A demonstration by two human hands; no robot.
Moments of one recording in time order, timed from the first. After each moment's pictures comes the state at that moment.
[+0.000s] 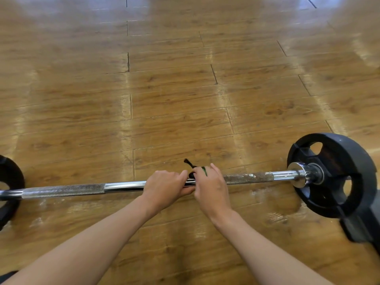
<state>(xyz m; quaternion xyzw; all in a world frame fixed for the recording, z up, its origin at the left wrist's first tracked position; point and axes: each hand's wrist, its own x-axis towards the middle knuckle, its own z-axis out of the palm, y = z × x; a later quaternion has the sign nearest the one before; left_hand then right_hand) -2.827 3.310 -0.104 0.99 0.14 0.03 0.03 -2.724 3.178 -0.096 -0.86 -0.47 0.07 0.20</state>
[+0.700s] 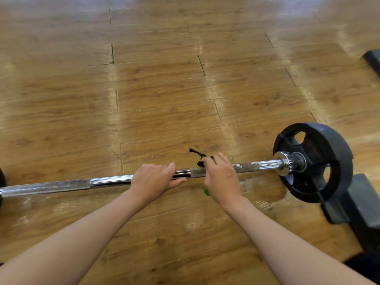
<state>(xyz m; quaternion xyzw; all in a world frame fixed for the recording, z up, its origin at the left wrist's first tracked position) -2.828 3.307 -0.110 0.99 0.15 0.05 0.03 -2.680 3.145 -0.083 -0.88 -0.44 0.07 0.16</state>
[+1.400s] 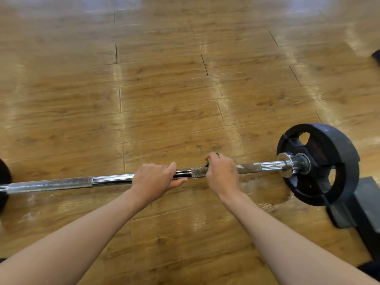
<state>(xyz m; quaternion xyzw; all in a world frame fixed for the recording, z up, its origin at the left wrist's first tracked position) -2.825 3.305 -0.107 0.99 0.16 0.04 0.02 -2.669 3.159 -0.083 -0.90 -0.37 0.13 0.18</state>
